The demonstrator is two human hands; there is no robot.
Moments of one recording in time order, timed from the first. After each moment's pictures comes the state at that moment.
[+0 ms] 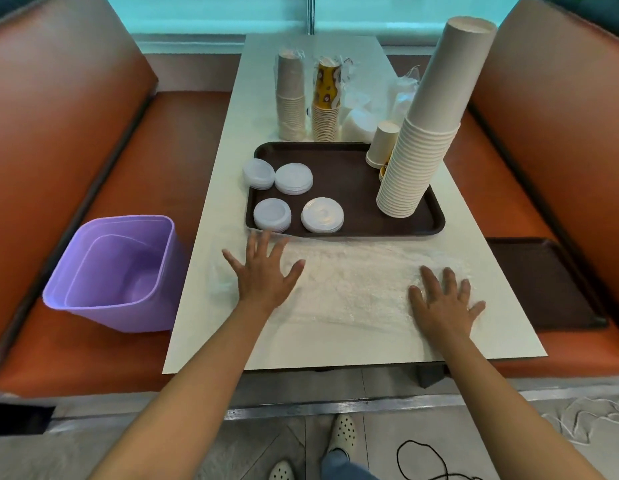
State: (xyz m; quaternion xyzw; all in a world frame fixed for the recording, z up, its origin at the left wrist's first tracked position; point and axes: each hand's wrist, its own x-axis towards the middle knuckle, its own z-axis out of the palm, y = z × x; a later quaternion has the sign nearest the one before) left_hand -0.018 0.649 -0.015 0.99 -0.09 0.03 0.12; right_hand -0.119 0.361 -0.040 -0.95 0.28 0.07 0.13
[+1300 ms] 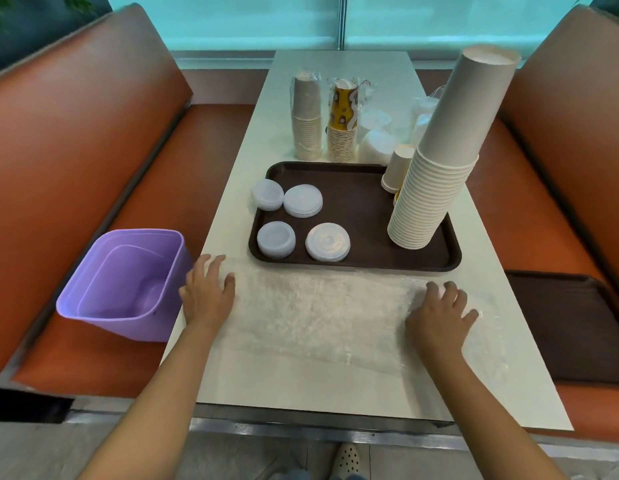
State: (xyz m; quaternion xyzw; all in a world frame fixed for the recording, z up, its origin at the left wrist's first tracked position) left_hand 0.007 0.707 -0.018 0.97 0.12 0.09 0.21; right_hand -0.060 0.370 -0.018 -0.96 0.28 0.04 0.06
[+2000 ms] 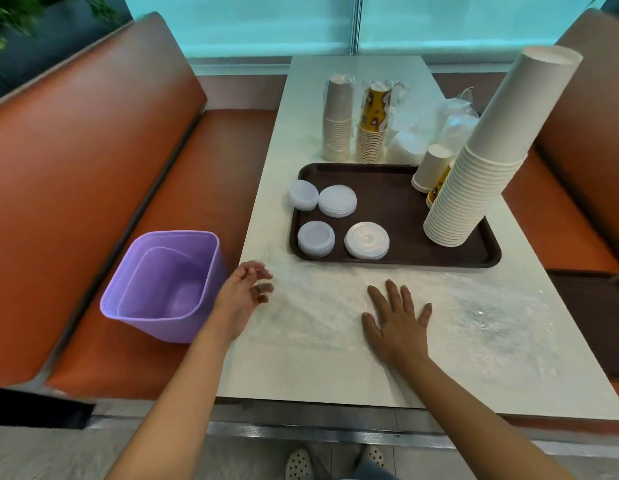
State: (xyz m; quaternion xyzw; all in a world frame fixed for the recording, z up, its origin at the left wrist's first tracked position) left_hand -0.007 0.744 0.013 0.58 0.15 -0.09 0.80; right_hand -0.067 0.487 -0.043 -0.99 0.08 0.09 0.11
